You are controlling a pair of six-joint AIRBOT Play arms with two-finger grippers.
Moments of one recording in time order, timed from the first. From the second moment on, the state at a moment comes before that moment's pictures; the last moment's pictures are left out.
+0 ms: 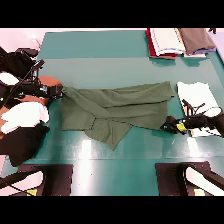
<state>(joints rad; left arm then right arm) 0.10 -1.23 1.04 0.93 -1.04 -1.20 -0.26 -1.08 0.51 -0.93 1.12 1.36</state>
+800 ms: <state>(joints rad) 0.10 -0.75 1.75 0.91 -1.05 -1.31 -0.37 -0.74 1.56 -0.92 1.21 1.31</state>
